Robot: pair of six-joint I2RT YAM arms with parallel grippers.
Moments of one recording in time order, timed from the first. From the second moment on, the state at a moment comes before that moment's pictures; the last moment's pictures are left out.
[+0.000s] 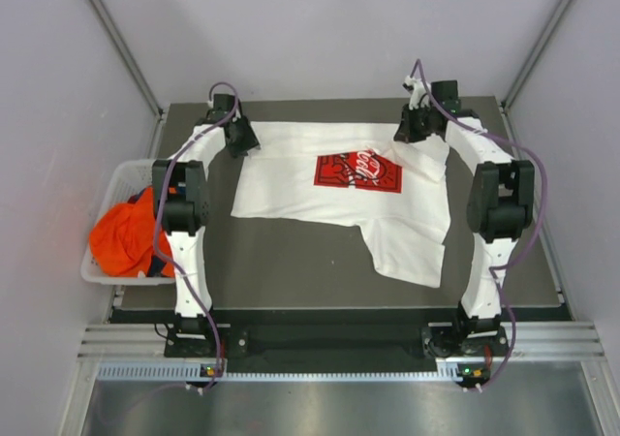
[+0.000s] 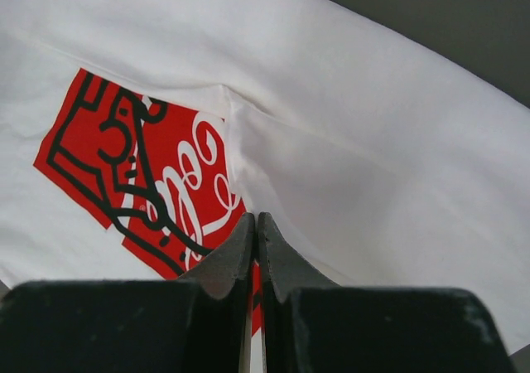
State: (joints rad) left arm -0.06 2.26 1.85 -0.48 0.08 -0.51; right arm 0.09 2.09 1.75 -0.43 -0.45 -0.09
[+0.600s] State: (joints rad) left arm -0.06 2.31 1.86 -0.45 0.12 -0.50; right arm 0.10 2.08 1.71 -0.45 -0.42 -0.11
